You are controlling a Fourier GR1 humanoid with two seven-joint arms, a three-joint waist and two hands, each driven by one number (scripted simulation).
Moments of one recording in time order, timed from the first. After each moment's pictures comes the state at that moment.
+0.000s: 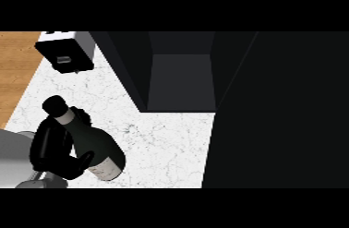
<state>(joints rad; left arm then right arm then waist) -0.02 0.15 0.04 -1.55 0.29 -0.20 -0.34 -0.10 -0.09 0.10 -2.48 -0.05 0.03 0.67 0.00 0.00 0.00</state>
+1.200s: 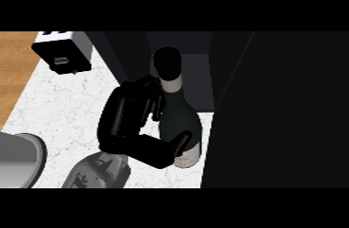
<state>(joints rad) -0.35 0.00 -0.37 -1.74 0.20 0.32 0.06 -0.07 -0.06 0.13 -2.48 -0.05 0.03 0.64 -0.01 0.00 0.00</state>
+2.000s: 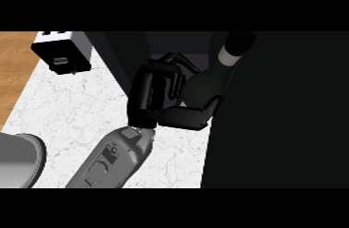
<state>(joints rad) -0.58 0.00 -0.42 -1.53 0.18 0.53 0.03 -0.03 -0.07 0.12 -2.49 -0.06 0.07 0.62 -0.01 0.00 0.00</state>
